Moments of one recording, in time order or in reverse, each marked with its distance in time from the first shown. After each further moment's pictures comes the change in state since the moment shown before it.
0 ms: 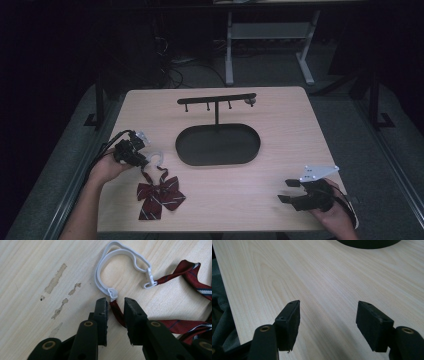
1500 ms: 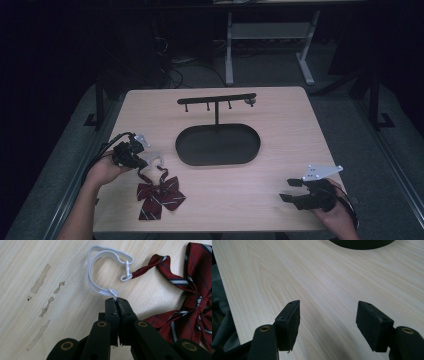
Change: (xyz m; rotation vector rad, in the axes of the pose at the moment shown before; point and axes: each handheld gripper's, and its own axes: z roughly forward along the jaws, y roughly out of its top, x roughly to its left) left arm -0.012 -0.003 -0.012 -0.005 -0.050 0.053; right arm -0.003 -0.003 -0.004 -0.021 -0.005 0.026
